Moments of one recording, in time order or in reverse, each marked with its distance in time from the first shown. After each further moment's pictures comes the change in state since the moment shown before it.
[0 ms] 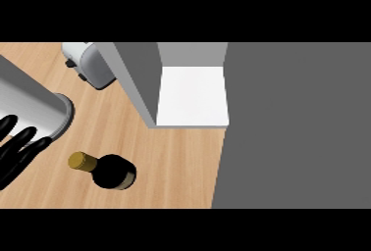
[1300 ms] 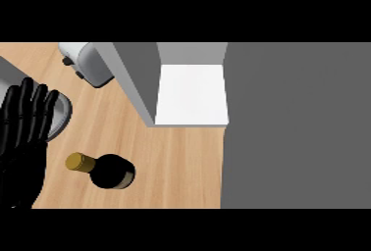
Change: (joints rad) left arm -0.064 -0.328 -0.146 0.209 -0.922 0.328 -0.405; right arm -0.191 -0.045 -0.319 0.391 0.027 0.027 -0.390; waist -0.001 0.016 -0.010
